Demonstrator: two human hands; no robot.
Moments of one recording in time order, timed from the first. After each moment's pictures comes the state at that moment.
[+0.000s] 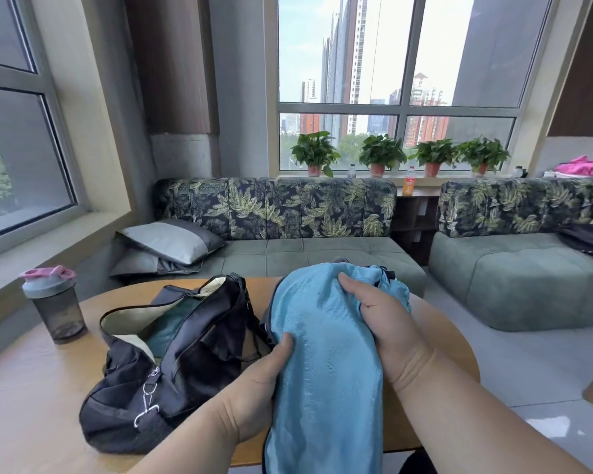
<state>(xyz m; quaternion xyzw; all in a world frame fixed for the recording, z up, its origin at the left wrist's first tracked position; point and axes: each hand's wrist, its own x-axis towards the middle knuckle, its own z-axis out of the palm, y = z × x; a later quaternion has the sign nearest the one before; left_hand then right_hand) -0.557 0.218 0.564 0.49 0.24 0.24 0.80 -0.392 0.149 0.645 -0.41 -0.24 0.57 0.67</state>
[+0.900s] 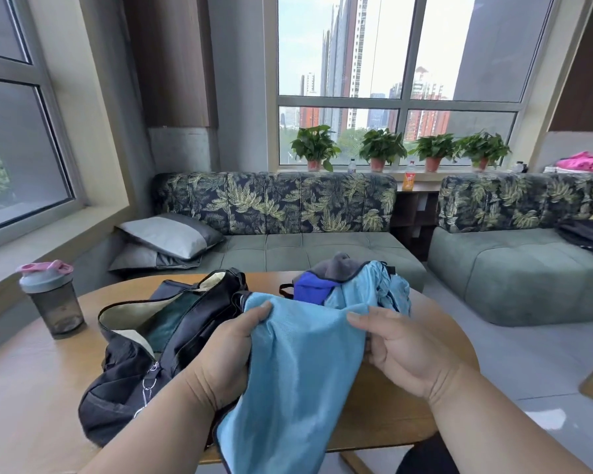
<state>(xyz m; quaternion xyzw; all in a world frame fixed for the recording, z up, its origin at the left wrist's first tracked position) -0.573 0.248 0.596 0.41 0.30 0.29 0.81 -0.356 0.134 0.604 -0.50 -0.35 0.53 0.60</state>
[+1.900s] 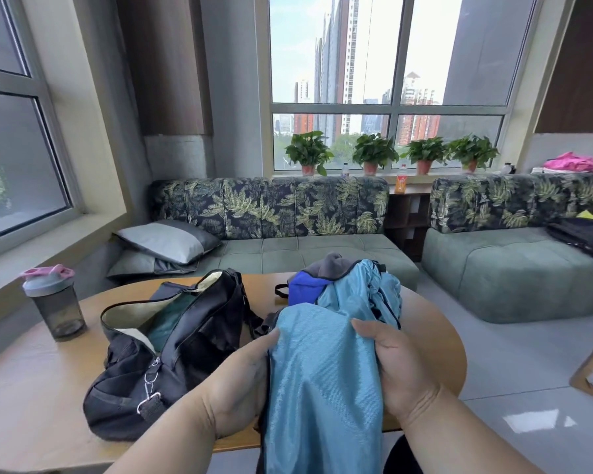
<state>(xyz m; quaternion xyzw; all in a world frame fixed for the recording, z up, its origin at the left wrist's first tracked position) -0.576 0.211 0.569 0.44 0.29 0.19 0.83 -0.394 0.095 0.598 -0.31 -0.28 0.63 0.65</state>
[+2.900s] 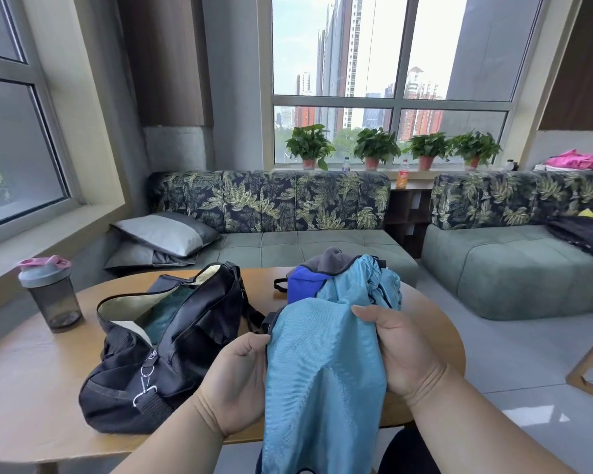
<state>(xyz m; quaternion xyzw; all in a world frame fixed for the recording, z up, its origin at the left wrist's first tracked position) -0.577 0.225 0.544 0.33 0.17 0.20 0.91 -0.374 0.107 0.605 -0.33 -0.28 0.64 0.63</state>
